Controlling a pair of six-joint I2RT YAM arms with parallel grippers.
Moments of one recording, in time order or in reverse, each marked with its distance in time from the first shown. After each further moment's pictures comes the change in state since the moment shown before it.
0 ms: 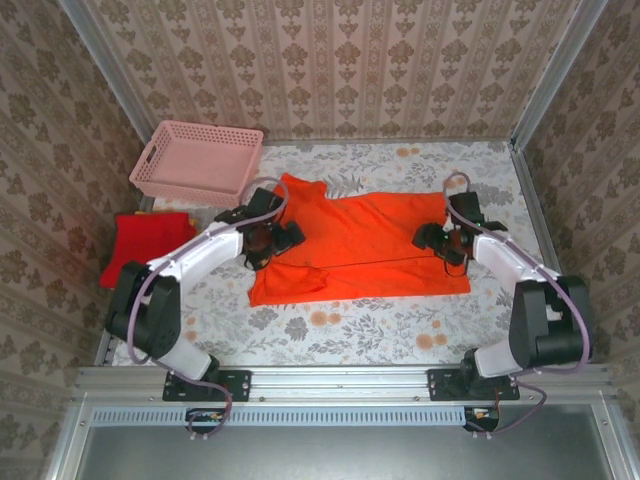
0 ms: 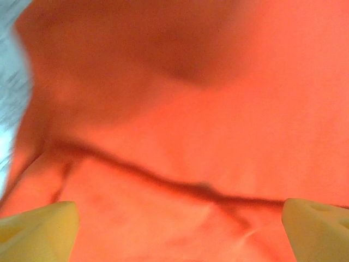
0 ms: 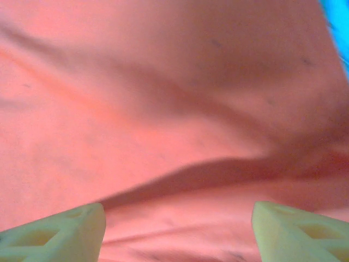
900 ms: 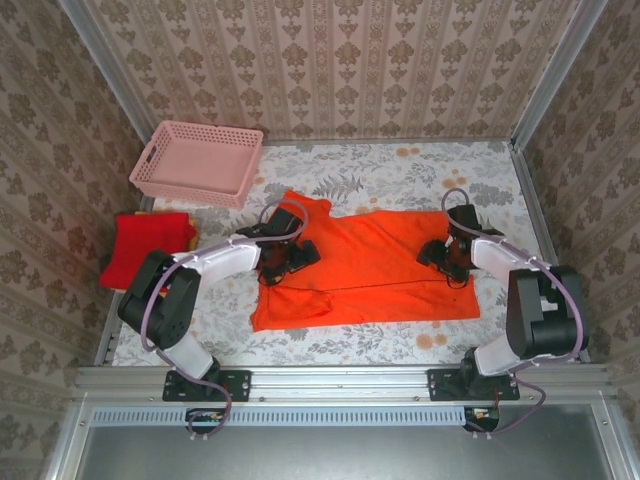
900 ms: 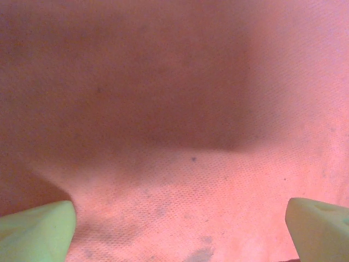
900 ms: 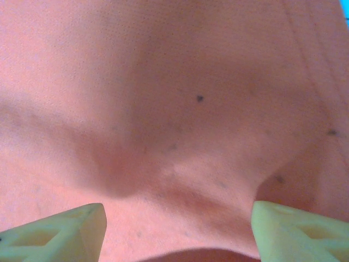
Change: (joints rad) left arm -0.102 0.046 -0.123 0.121 -0.002 -0.007; right arm -0.034 0.005 -0.109 -0.046 0.050 -0.004
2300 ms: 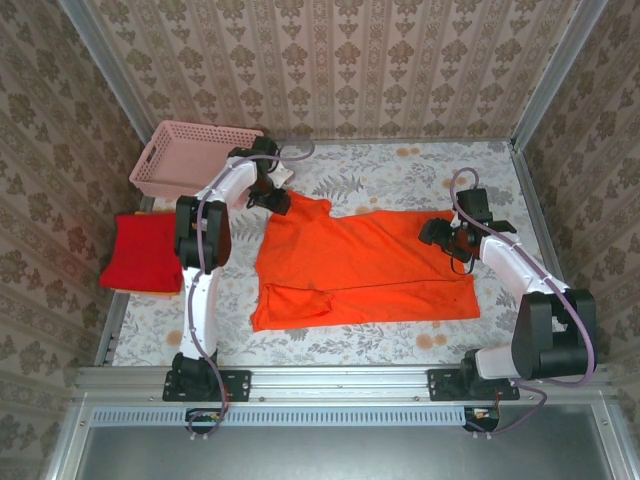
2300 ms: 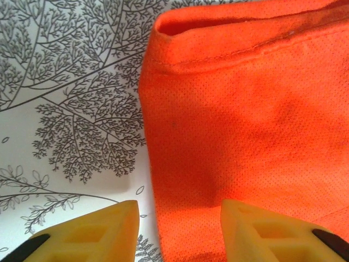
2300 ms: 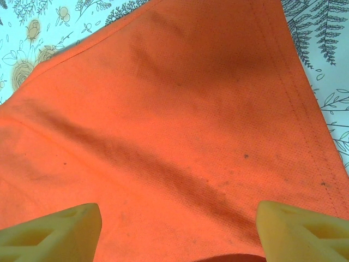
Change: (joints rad) left arm 0.329 0.716 1.047 -0.523 0.075 1.179; right arm -0.005 -0.099 0.098 0.000 0.000 -0.030
